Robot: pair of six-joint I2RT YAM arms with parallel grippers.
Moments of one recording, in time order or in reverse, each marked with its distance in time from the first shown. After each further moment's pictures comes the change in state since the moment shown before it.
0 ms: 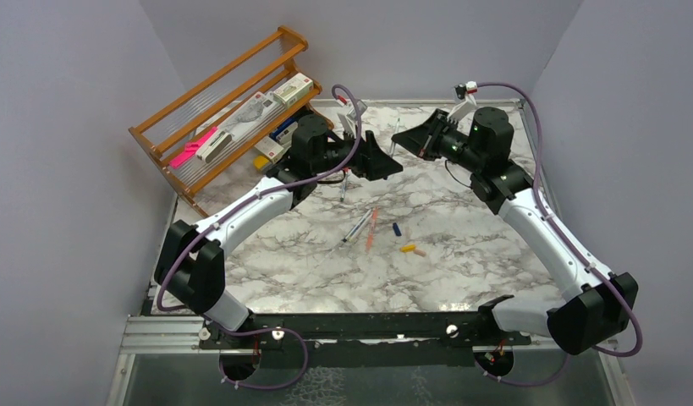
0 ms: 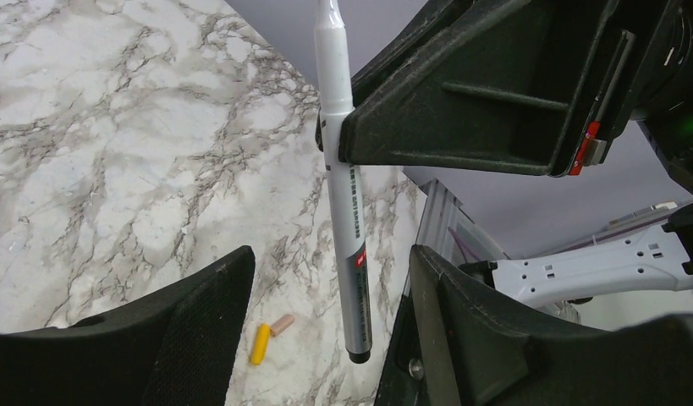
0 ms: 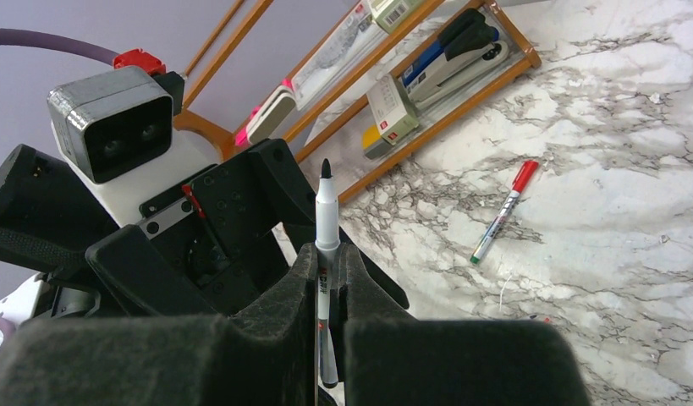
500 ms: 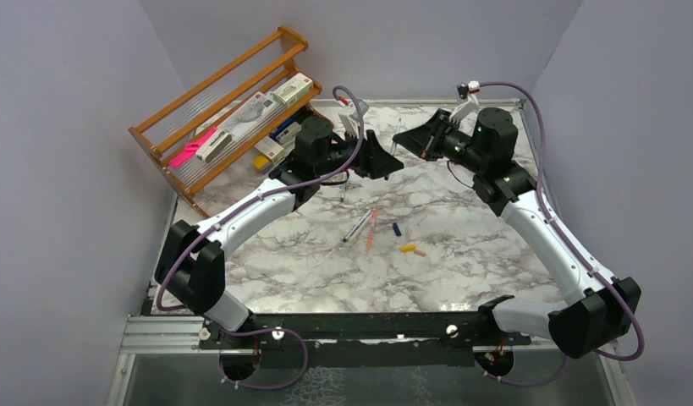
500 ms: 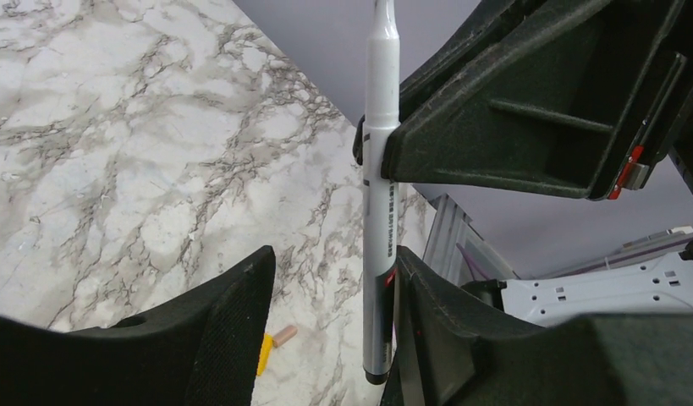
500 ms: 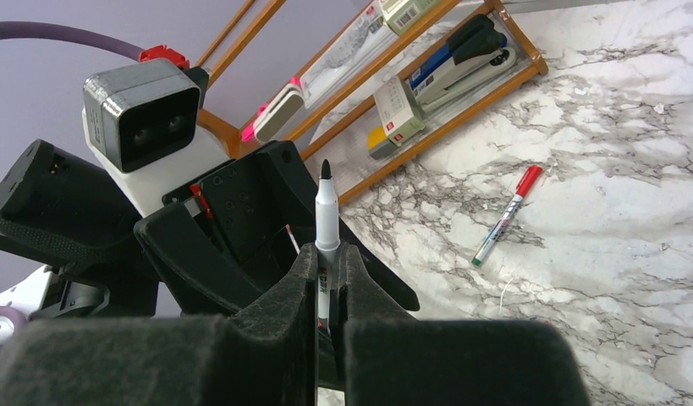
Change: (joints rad) left arm -0.026 0.000 0.000 0.001 -0.079 -0.007; right arm 0.000 -0.021 0.000 0.000 -0.024 -0.012
